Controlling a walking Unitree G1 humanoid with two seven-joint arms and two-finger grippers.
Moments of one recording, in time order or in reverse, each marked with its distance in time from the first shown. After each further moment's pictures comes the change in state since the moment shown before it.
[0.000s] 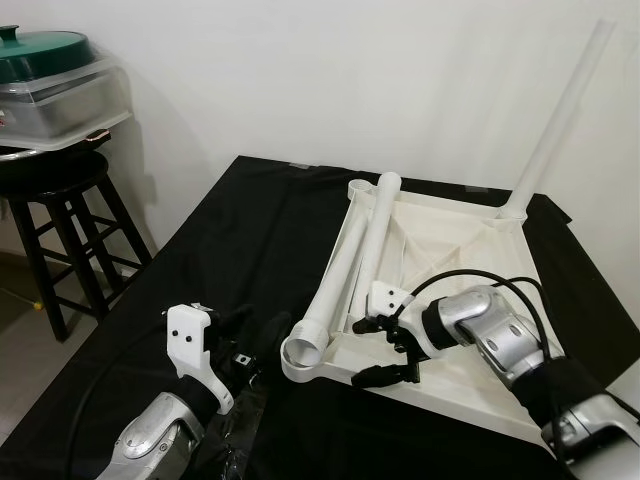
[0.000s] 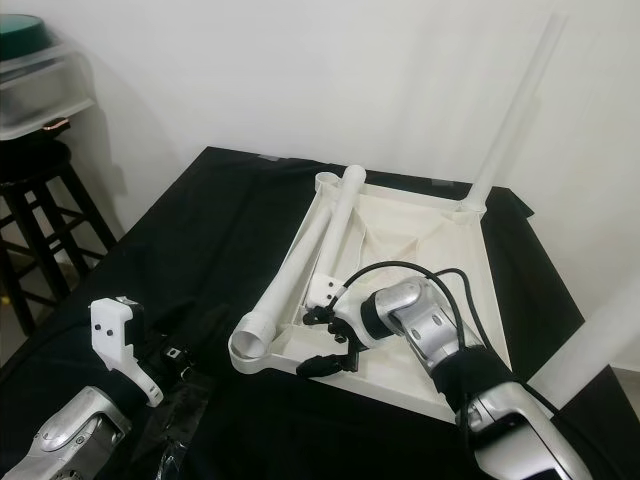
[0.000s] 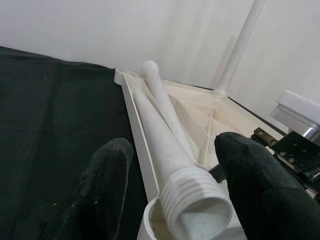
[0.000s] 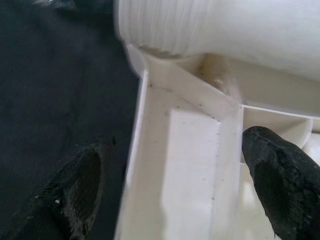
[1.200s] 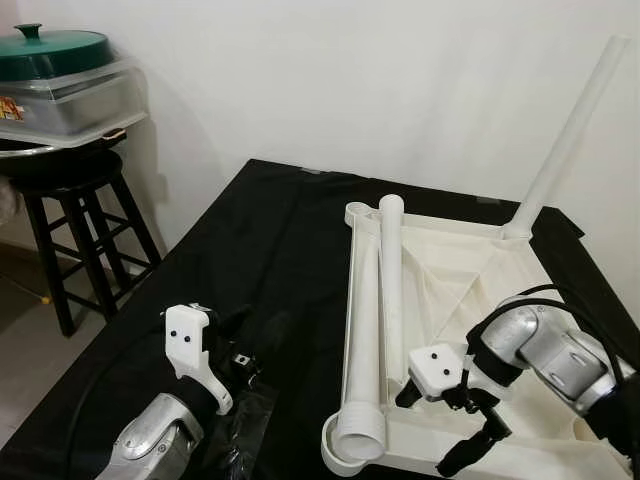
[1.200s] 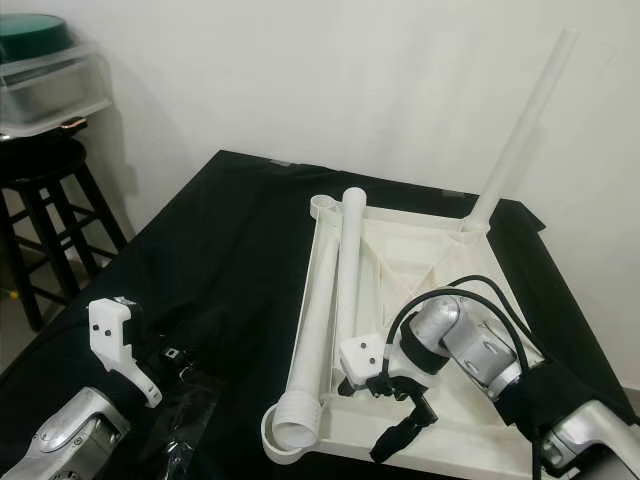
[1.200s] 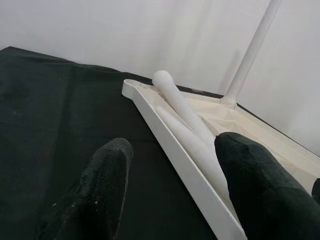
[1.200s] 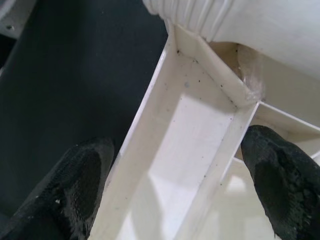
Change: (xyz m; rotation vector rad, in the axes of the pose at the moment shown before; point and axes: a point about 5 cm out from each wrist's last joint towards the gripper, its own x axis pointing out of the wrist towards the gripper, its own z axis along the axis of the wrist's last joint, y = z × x) left arm -0.001 0.001 0.000 -0.008 0.007 0.008; right arm -0.040 0.045 -0.022 -0.245 0.241 0.369
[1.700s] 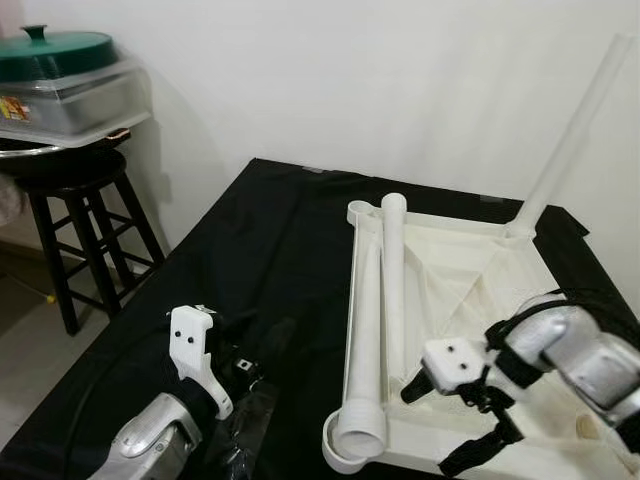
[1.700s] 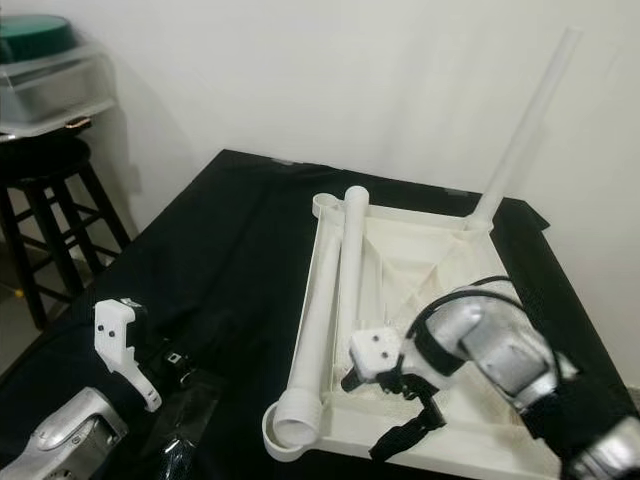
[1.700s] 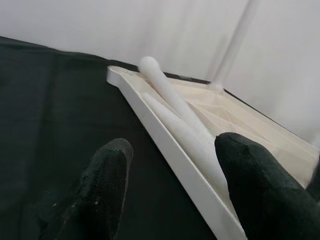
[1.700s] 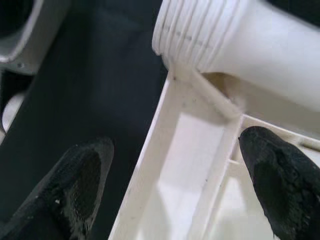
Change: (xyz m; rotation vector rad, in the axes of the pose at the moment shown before) left arm 0.000 -0.003 -0.004 -0.001 0.067 -0.096; right arm -0.032 0.024 0.009 0.054 -0.114 -0.128
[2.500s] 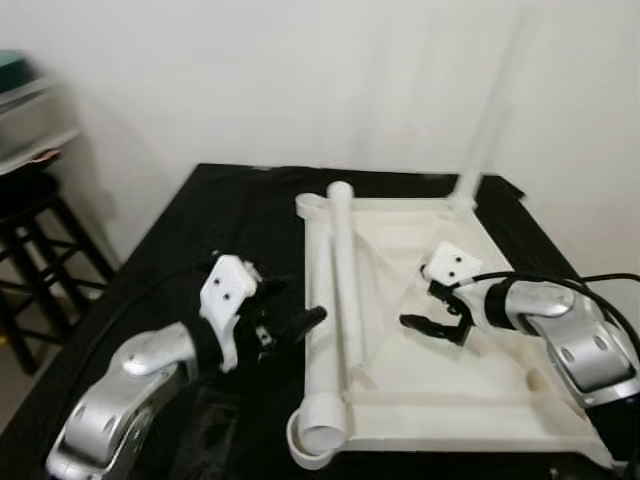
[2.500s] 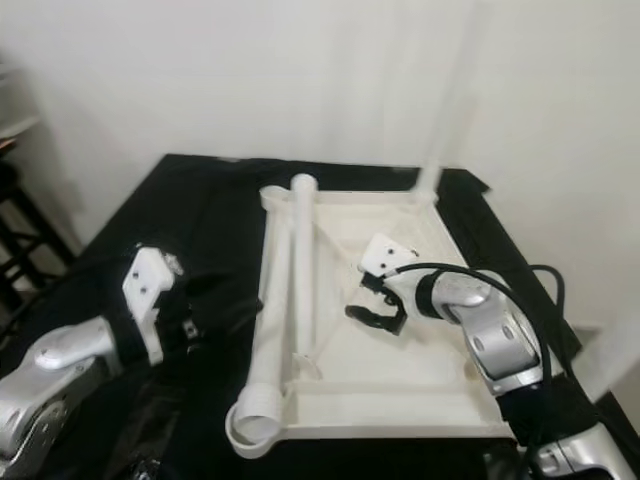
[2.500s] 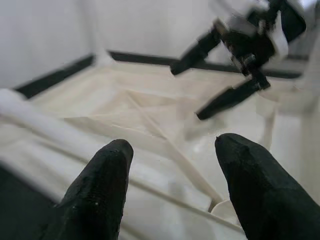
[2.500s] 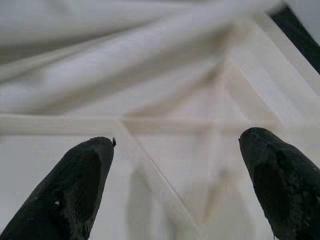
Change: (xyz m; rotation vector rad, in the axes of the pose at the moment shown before) left arm 0.043 -0.001 0.050 0.404 0.161 -0.365; right arm -0.014 -0.057 -0.006 0.304 -0.088 -0.908
